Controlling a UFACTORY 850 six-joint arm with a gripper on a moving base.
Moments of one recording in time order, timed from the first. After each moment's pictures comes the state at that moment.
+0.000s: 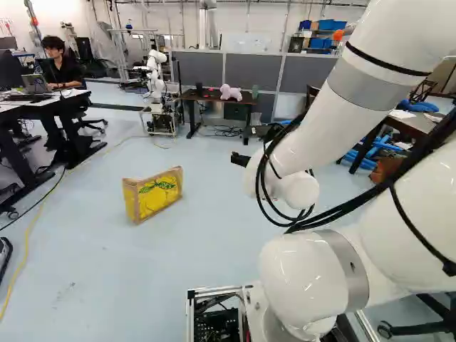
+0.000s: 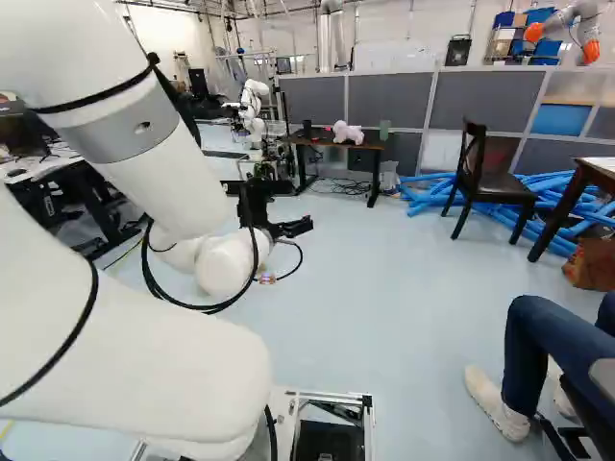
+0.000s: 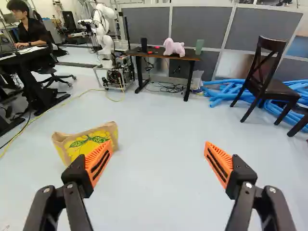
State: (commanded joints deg) arm 0.0 16.0 -5.0 0.0 50.0 0.0
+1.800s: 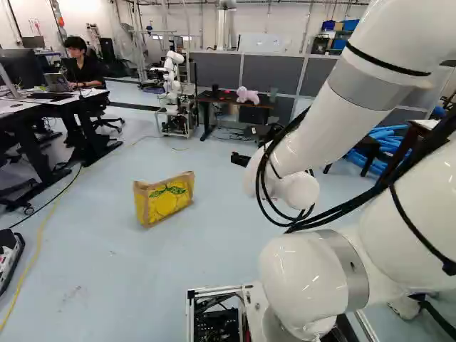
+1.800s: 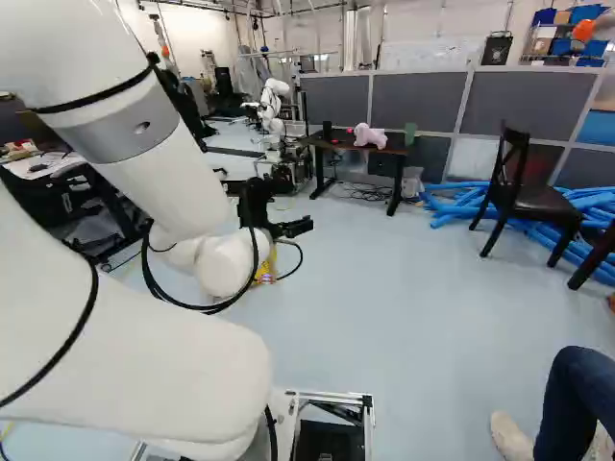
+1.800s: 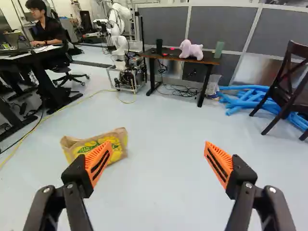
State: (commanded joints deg) arm 0.0 16.0 -5.0 0.0 50.0 0.0
